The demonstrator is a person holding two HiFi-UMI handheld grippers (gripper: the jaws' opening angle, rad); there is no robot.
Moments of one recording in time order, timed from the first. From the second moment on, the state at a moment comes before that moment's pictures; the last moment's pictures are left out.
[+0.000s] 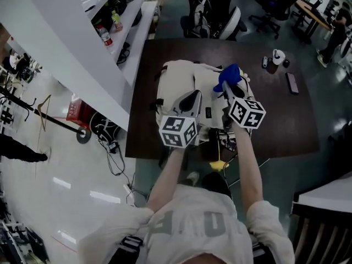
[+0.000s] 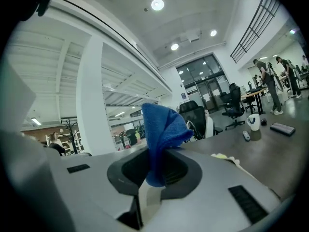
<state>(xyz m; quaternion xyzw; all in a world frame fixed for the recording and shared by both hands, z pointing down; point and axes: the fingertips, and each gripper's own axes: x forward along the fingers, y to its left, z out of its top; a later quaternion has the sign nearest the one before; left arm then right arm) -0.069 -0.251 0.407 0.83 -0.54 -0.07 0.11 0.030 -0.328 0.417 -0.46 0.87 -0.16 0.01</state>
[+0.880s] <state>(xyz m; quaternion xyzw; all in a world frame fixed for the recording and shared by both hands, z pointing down) -0.062 -0.368 0.428 0.79 -0.60 -0.05 0.13 -0.012 -0.478 0.485 -0.38 0.90 -0.22 -0.06</state>
